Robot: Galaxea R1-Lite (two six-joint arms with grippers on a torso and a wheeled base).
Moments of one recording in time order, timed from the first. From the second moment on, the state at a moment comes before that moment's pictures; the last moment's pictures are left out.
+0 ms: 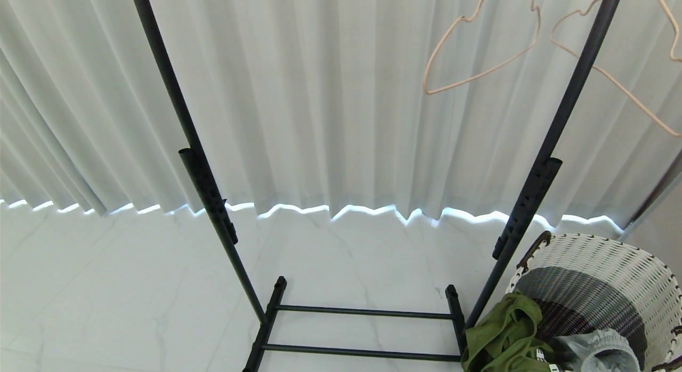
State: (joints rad) left arm 0.00 0.00 0.00 0.00 0.00 0.02; right arm 0.00 0.00 0.00 0.01 0.01 -0.02
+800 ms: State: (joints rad) left arm 0.00 0.00 0.00 0.00 0.00 0.00; right arm 0.05 0.18 -0.20 -0.01 0.09 -0.11
